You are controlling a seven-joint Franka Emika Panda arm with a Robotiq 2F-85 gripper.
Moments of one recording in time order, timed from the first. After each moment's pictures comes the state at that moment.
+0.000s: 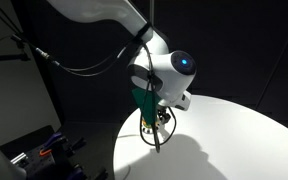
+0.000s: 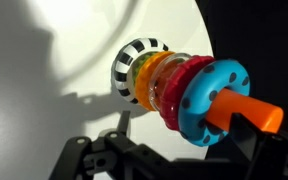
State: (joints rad) arm -0.31 0.38 -0.17 -2.08 0.87 2.24 -0.75
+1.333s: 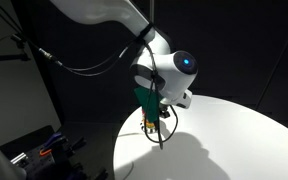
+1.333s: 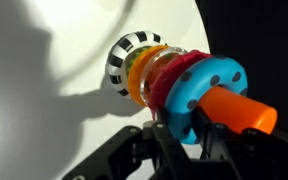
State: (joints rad) arm -0.31 0.40 -0.15 -2.04 0.88 2.23 -0.75
